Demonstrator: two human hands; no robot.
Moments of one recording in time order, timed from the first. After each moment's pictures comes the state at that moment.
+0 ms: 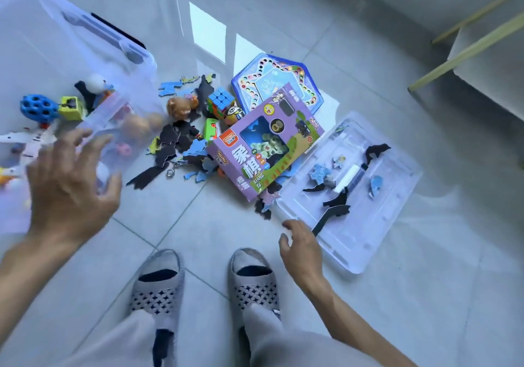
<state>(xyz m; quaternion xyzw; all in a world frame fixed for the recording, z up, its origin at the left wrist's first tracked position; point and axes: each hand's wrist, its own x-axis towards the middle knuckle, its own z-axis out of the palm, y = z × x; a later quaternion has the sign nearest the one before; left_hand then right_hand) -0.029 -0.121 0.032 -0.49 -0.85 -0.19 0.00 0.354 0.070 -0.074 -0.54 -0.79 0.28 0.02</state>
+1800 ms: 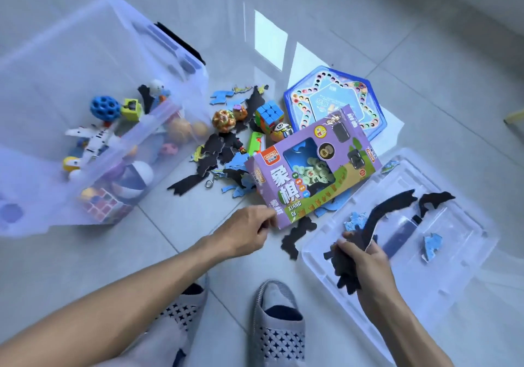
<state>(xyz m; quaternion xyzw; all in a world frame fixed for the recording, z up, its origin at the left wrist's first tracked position) 0.114 0.028 -0.047 -0.49 -0.77 -0.18 -0.36 0.322 0.150 -0.005 -0.60 -0.43 0.66 0.07</state>
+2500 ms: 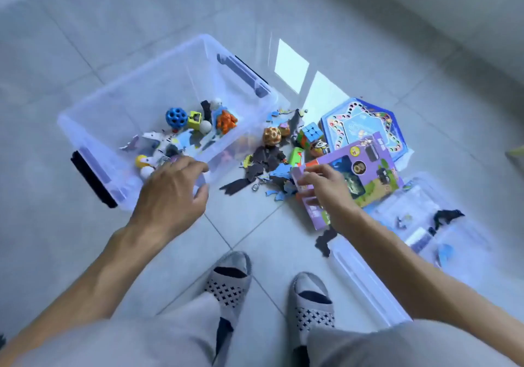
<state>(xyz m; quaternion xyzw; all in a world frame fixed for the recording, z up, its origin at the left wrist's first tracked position) 0.007 -0.134 0.101 -0.37 -0.91 -0.15 -0.04 0.151 0.096 0.067 -0.51 -0.60 0.62 0.03</state>
